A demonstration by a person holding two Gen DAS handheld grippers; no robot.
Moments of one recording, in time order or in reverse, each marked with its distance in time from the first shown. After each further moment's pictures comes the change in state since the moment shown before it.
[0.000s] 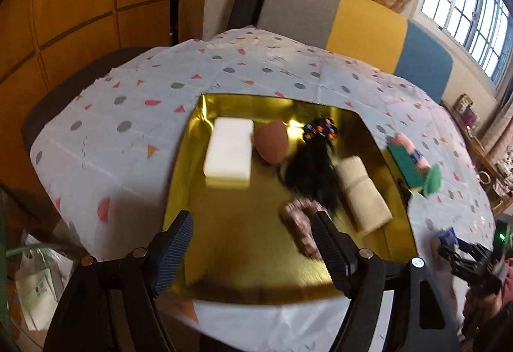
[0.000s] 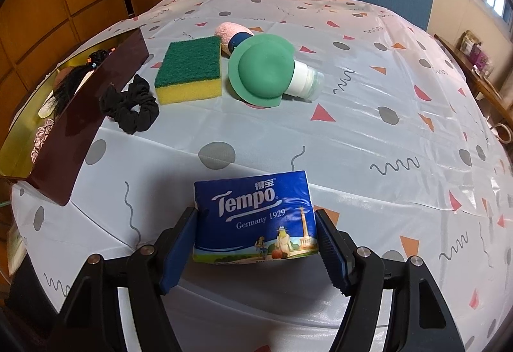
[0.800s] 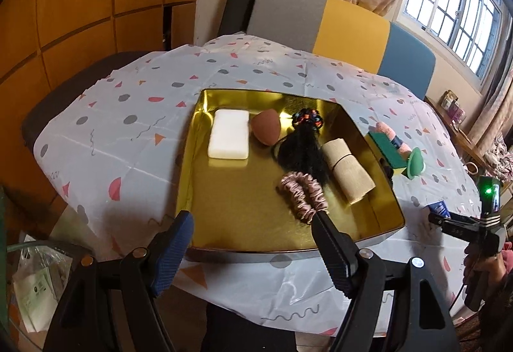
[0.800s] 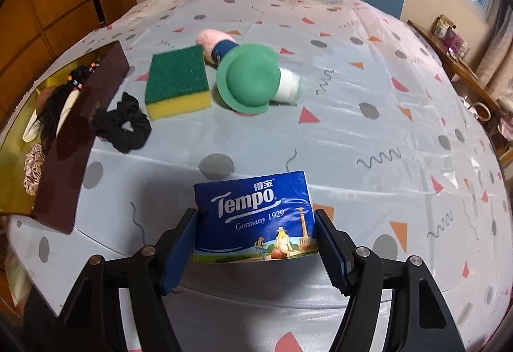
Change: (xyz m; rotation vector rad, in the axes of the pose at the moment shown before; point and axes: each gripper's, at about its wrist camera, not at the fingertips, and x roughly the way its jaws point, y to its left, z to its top) left arm -0.032 0.016 -0.033 0.020 -0.034 -0.042; right arm -0.011 0.014 0.013 0.096 0.024 -0.101
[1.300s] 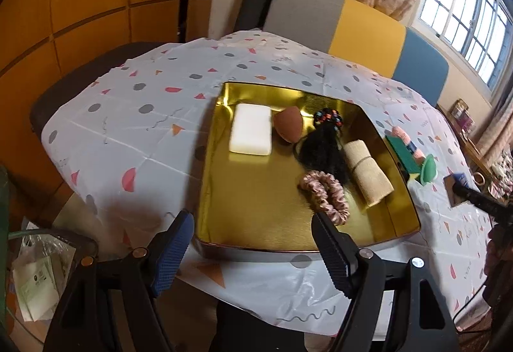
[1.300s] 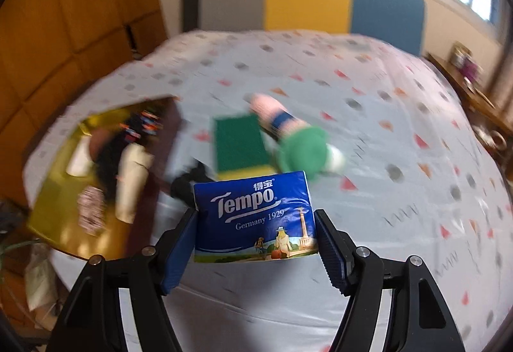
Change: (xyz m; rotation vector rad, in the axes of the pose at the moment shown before) left arm 0.005 0.022 -0.002 -0.056 0.008 0.041; right arm -0.059 0.047 0.044 -0.043 -0.157 0.138
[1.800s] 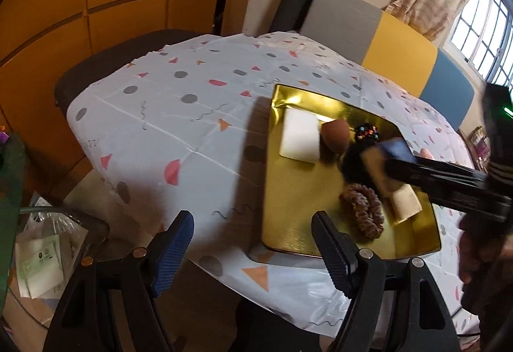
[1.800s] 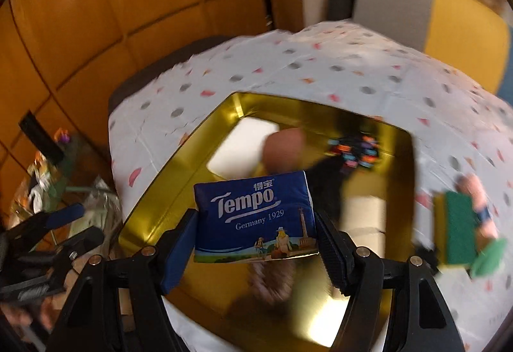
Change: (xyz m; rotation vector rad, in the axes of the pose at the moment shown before) left arm -0.001 0.049 0.003 -0.113 0.007 0.070; right arm 0.066 0.231 0.043 -0.345 0.124 0.377
